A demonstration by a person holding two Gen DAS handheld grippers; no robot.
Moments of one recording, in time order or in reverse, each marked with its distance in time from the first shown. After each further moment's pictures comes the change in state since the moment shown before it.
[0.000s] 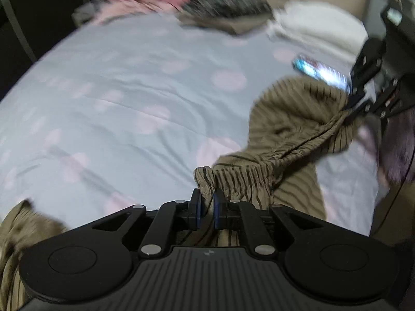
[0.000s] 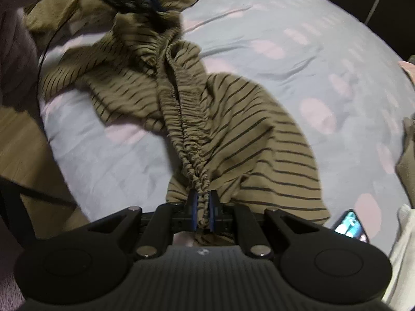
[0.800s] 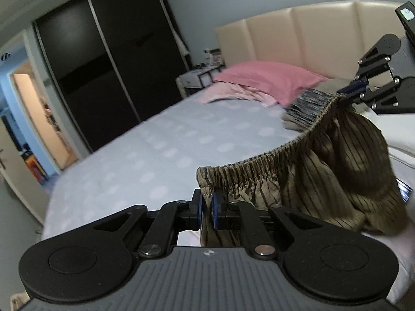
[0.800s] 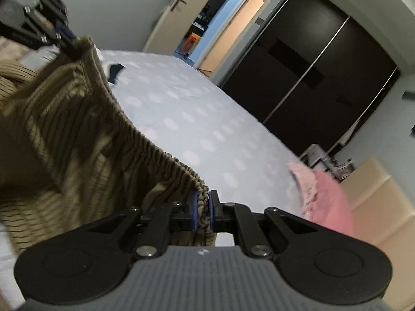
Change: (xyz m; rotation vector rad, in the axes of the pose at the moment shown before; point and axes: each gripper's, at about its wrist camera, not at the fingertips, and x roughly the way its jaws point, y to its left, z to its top) left arm -0.143 0.043 0.091 -0.102 -0.297 0.452; right arm -0.107 -0.033 0.188 -0.155 -0.299 -0.544
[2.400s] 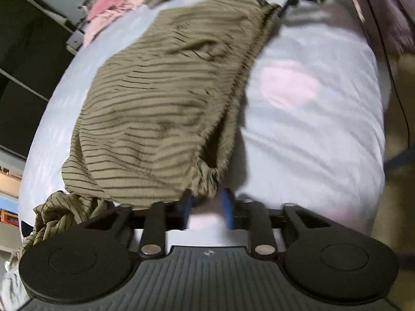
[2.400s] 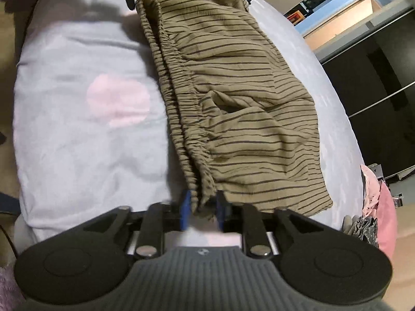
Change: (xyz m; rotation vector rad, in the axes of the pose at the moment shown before) left arm 0.046 -0.148 -0.222 0.567 0.347 -0.265; right arm 0.022 0.169 -0.176 -0.407 0.128 0.288
